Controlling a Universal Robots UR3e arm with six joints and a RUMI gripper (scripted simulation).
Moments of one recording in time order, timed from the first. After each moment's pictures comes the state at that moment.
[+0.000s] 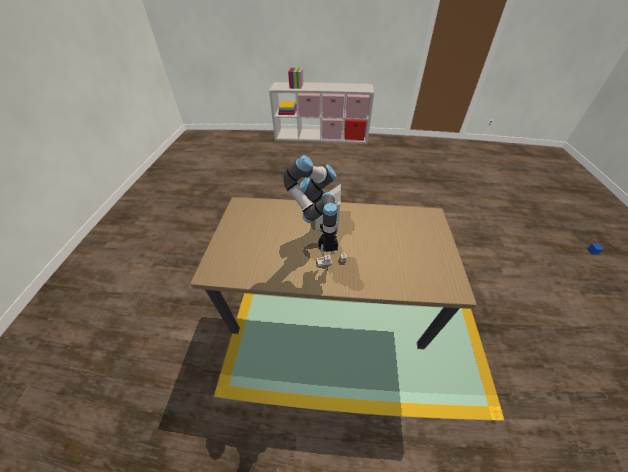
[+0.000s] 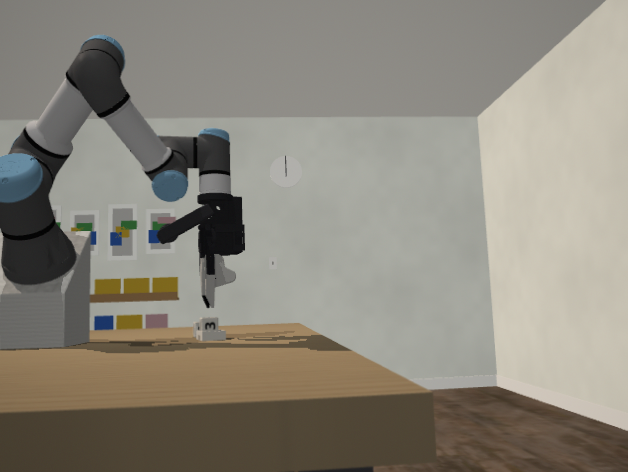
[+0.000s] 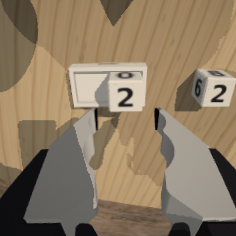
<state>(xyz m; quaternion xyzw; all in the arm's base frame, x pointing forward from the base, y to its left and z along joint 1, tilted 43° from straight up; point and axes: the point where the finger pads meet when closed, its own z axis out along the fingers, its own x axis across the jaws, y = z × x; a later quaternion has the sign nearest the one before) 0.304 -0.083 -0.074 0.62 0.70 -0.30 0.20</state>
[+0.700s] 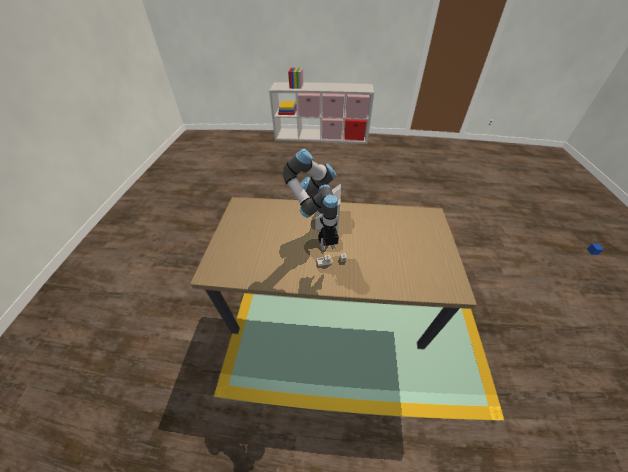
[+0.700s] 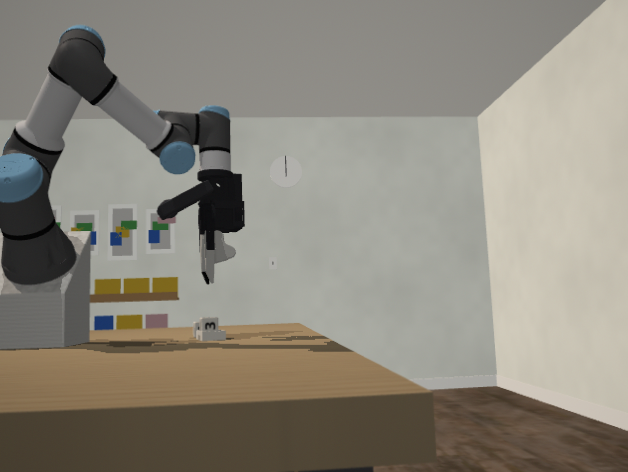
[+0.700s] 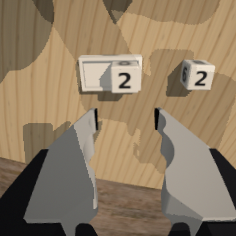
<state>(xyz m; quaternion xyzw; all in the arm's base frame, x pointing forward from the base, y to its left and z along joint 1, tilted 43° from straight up) 0.309 -0.052 -0.039 0.62 0.70 -0.30 0.20</state>
